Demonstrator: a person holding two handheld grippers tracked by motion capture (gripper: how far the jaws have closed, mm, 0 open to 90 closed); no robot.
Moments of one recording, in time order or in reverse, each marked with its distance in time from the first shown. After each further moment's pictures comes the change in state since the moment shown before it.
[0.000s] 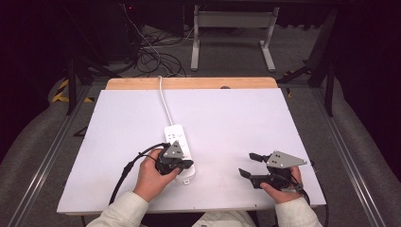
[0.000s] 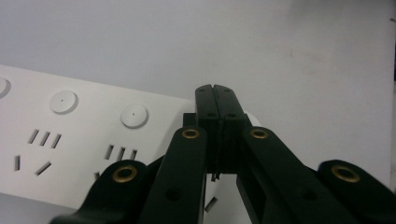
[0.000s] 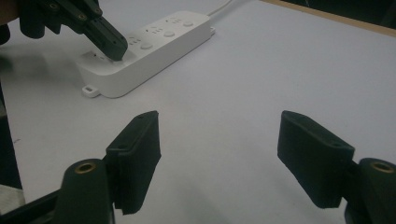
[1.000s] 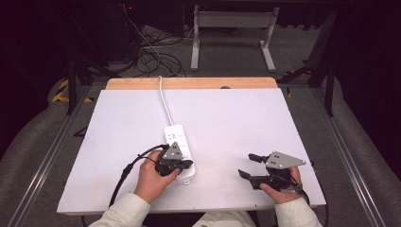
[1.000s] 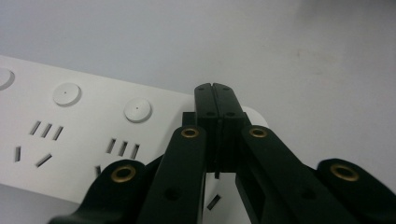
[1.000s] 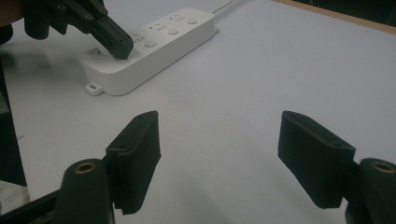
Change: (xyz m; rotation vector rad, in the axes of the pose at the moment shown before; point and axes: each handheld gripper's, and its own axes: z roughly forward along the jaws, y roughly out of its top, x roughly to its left) left arm -0.002 -0.006 0.002 -0.013 0.024 -0.019; right arm 0.002 0.000 0.001 0.008 0.010 -0.008
